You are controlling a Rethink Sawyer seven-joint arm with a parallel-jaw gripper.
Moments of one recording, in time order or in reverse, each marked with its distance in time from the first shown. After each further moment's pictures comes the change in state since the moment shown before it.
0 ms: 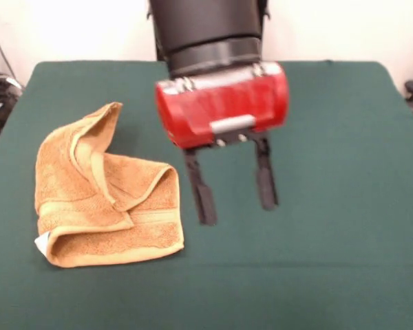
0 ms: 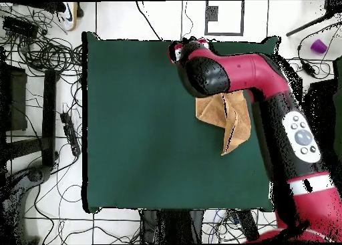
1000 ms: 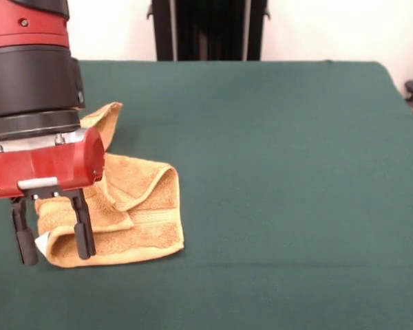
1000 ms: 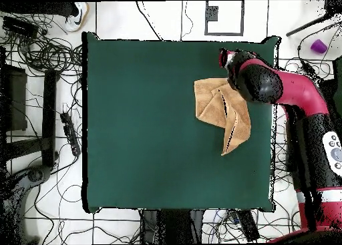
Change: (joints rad) arm -0.183 0.151 -0.014 -0.090 0.016 -0.015 0.000
